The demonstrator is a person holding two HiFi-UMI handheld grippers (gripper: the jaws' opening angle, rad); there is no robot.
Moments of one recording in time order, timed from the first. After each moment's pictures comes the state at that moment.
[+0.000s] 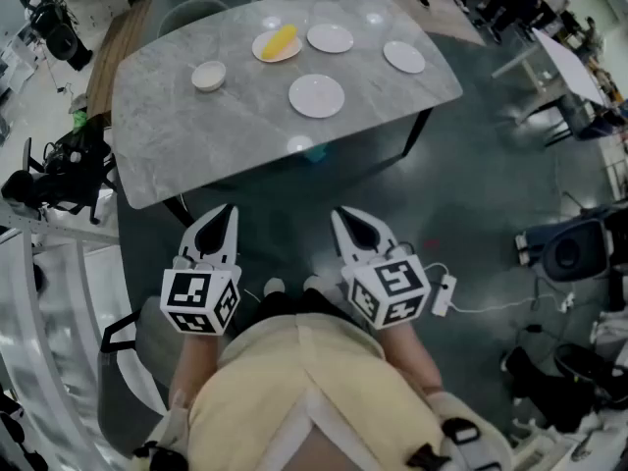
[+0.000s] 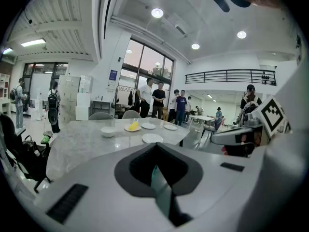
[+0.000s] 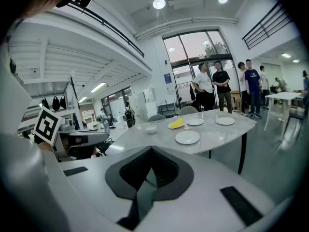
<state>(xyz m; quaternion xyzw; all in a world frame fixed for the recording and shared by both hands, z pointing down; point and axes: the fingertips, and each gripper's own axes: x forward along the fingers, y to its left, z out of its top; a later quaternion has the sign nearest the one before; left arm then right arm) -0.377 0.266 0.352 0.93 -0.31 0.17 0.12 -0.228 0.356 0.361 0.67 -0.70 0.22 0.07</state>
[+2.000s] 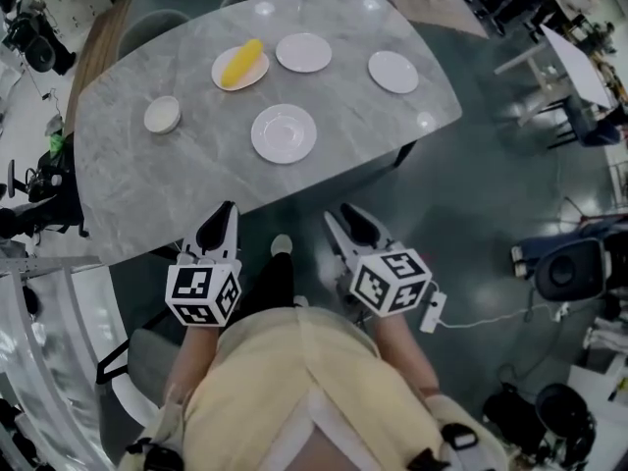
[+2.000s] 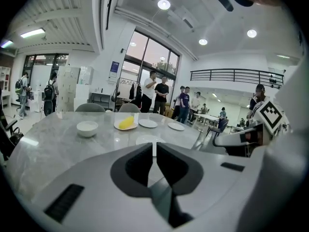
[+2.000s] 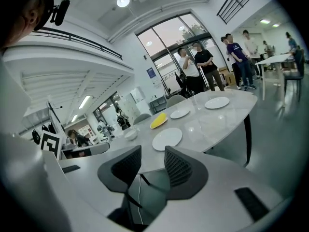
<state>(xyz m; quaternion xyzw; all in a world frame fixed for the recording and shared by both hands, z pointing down) -0.206 0.130 0.413 0.92 -0.32 0.18 0.16 -0.051 0.228 0.427 0.66 -0.67 0.33 -0.01</state>
